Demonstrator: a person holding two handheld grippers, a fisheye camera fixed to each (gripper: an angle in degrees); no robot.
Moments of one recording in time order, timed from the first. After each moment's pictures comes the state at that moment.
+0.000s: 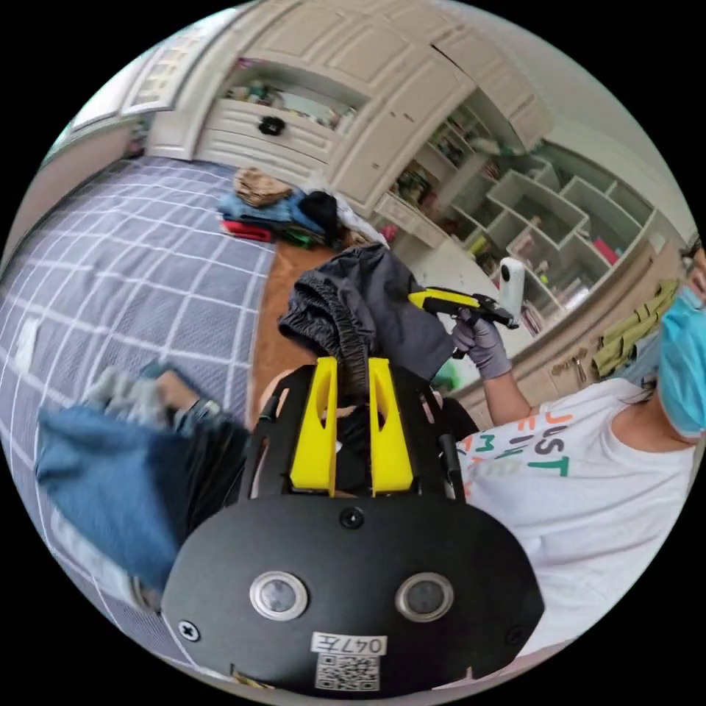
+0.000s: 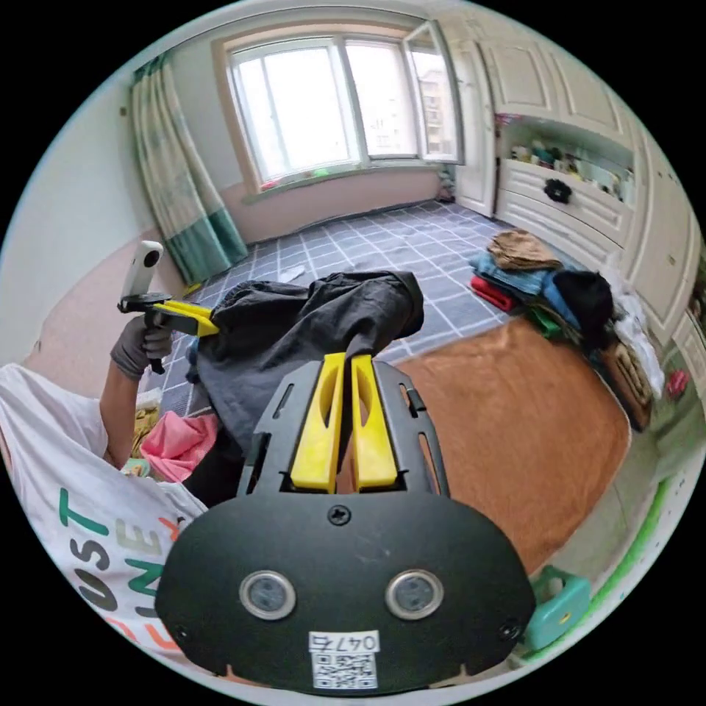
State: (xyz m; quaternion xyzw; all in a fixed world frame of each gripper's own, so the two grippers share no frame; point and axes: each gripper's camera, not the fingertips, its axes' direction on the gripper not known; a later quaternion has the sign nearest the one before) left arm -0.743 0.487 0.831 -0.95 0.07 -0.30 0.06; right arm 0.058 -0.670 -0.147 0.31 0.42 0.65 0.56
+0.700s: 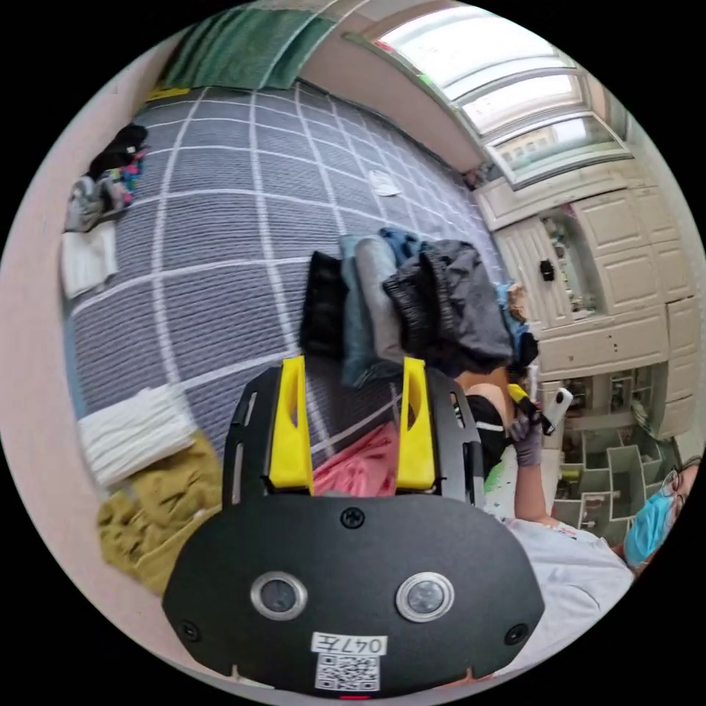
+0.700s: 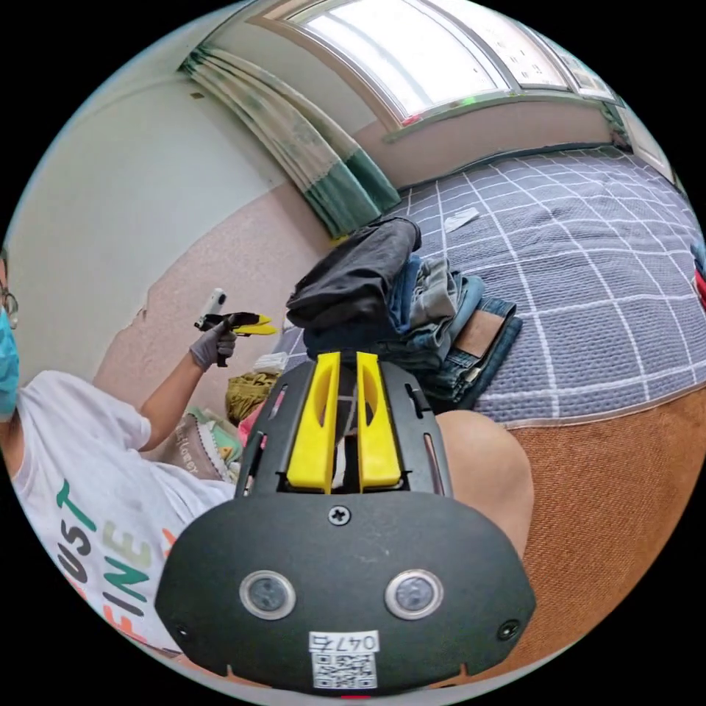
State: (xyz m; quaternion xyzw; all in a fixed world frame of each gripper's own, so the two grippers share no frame) left arm -1.226 0.211 1.048 -0.90 -0.43 -0.10 0.02; right arm 0.346 -0.729 -0.097 0.43 0.16 0.49 0.74
